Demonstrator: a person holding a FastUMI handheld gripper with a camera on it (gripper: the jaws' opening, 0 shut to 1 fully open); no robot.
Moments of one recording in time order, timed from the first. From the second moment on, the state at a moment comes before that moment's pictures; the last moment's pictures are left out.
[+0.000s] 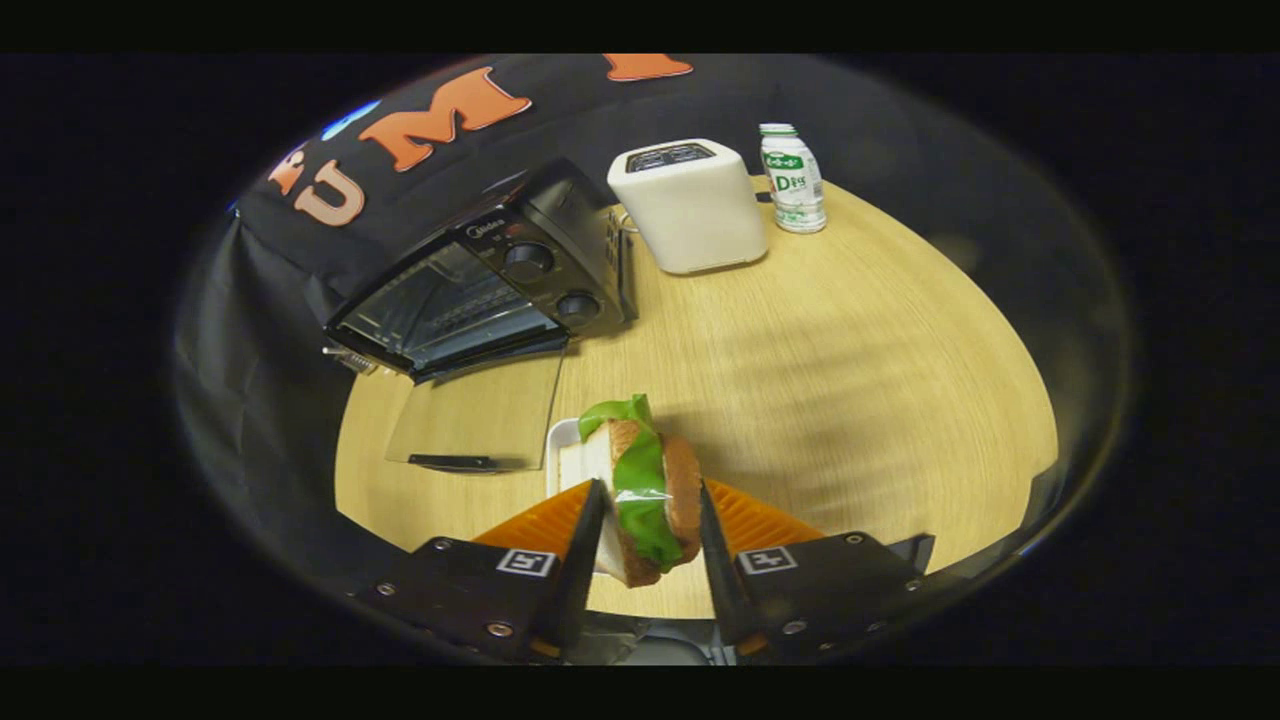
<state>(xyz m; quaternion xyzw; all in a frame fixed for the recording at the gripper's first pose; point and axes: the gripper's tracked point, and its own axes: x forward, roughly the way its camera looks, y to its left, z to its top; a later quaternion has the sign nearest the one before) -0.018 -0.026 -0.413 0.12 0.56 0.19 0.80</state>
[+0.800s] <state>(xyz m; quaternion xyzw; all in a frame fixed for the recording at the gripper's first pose) 0.010 0.000 -0.265 0.22 0.44 0.17 0.86</state>
